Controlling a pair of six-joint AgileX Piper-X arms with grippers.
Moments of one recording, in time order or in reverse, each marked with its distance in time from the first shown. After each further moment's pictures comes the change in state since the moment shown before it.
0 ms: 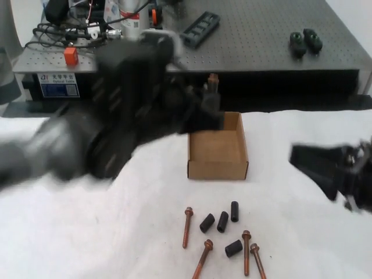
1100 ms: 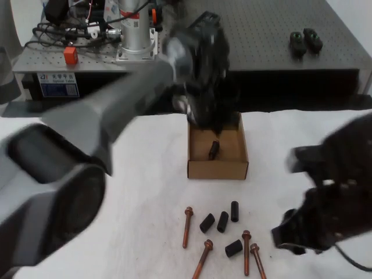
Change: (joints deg) left arm 0.2 41.4 -74.4 74.3 -19.9 5.5; right arm 9.6 33.2 -12.7 24.6 20.2 -15.2
